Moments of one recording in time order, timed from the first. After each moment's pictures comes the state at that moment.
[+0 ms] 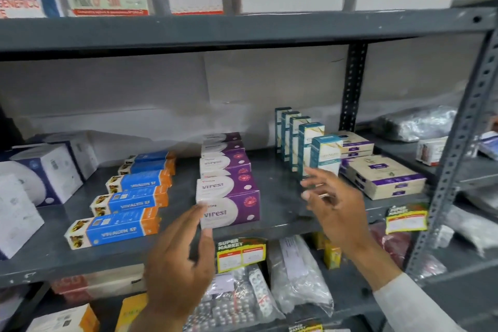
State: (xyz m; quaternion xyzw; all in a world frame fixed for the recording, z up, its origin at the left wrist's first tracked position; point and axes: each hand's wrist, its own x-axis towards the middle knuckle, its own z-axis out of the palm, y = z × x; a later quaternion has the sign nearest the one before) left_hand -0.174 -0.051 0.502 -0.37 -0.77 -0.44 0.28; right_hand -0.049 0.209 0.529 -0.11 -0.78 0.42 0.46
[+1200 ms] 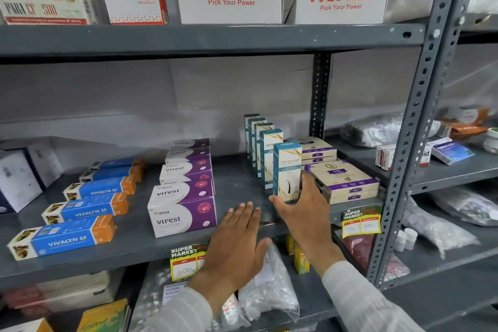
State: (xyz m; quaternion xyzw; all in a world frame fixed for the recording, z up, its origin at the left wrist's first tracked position) left_hand -0.133 0.107 0.482 -0.51 -0.84 -0.10 0.11; right_hand -0.049 0.256 0.510 -0.32 -0.80 0.27 0.42
